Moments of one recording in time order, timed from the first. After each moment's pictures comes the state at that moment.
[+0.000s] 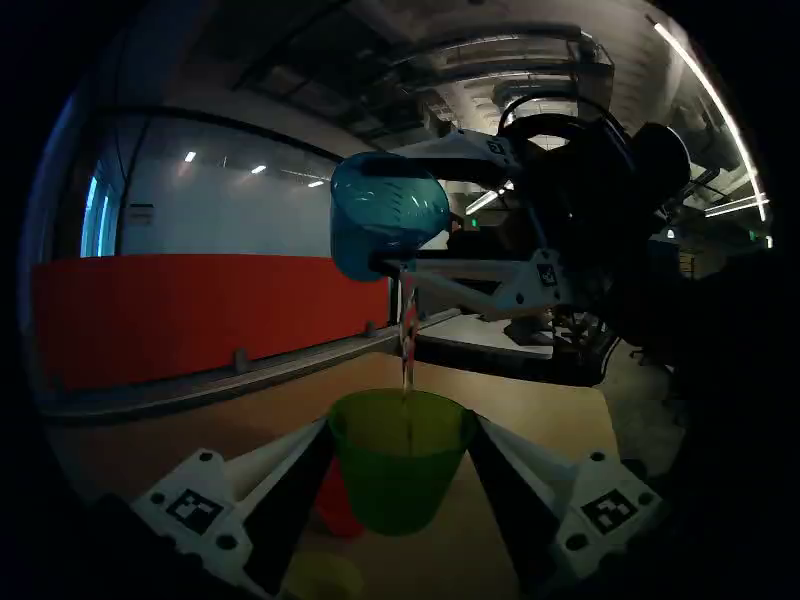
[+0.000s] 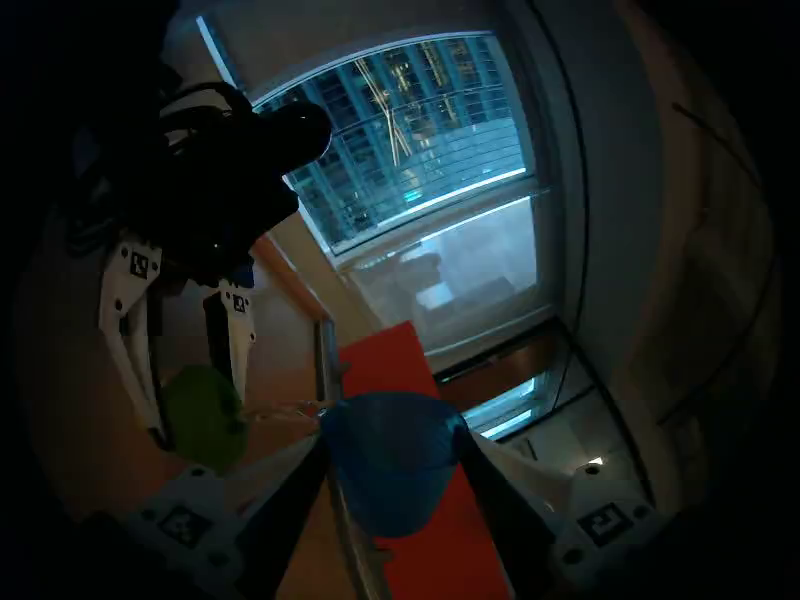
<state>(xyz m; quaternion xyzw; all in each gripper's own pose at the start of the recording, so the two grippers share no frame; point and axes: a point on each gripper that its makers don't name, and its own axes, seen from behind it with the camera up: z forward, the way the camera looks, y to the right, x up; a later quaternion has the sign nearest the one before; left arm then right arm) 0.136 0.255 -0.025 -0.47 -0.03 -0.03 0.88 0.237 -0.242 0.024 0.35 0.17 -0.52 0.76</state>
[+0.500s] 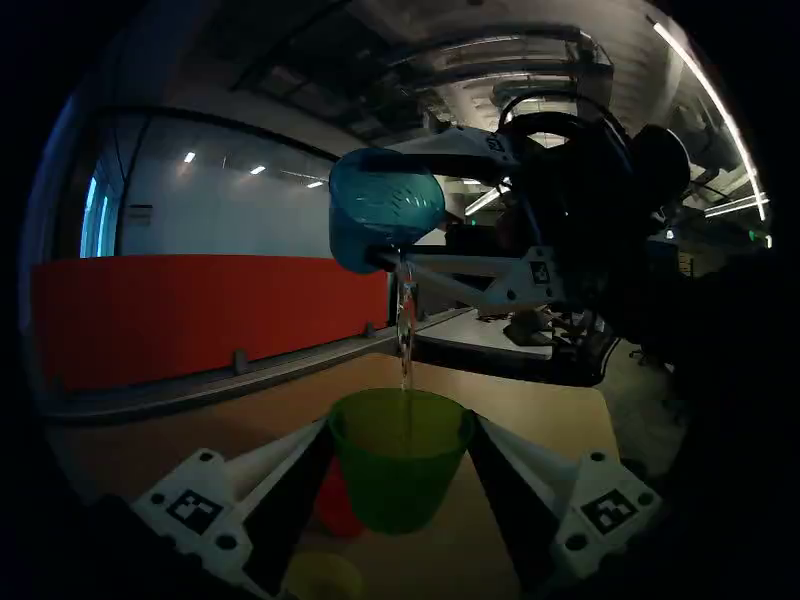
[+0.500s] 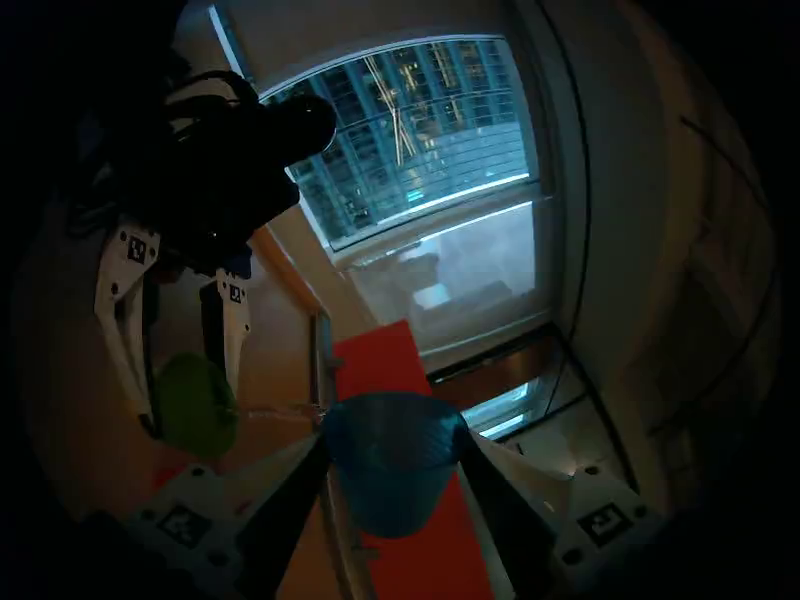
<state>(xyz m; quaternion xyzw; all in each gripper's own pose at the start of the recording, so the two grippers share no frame) 0.137 0.255 -0.025 -0.47 -0.02 -0.03 0.88 0.240 -0.240 0.028 0.34 0.18 -0.54 0.75</state>
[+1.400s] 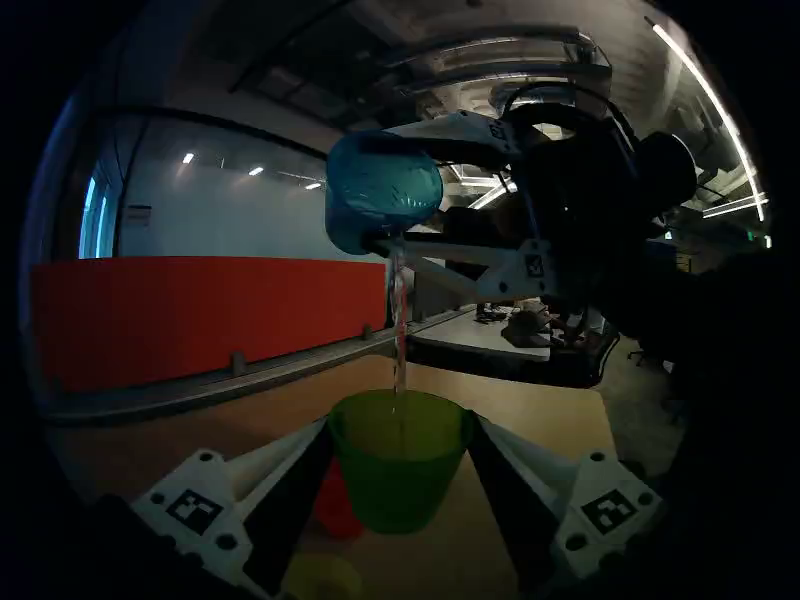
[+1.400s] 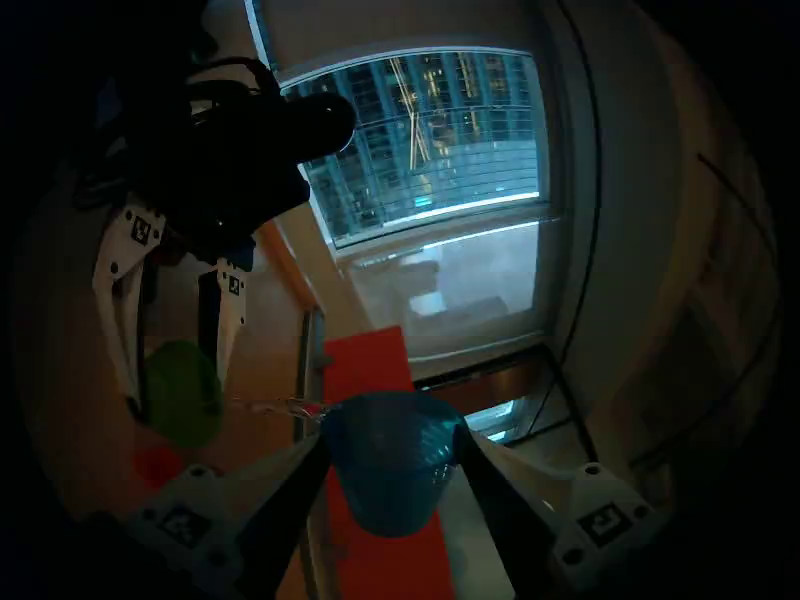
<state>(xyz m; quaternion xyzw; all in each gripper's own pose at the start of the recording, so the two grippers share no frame) 0.139 0.254 -0.027 -0.47 -0.02 -0.03 0.88 0.257 -0.245 0.030 0.33 0.21 -0.58 0.72</state>
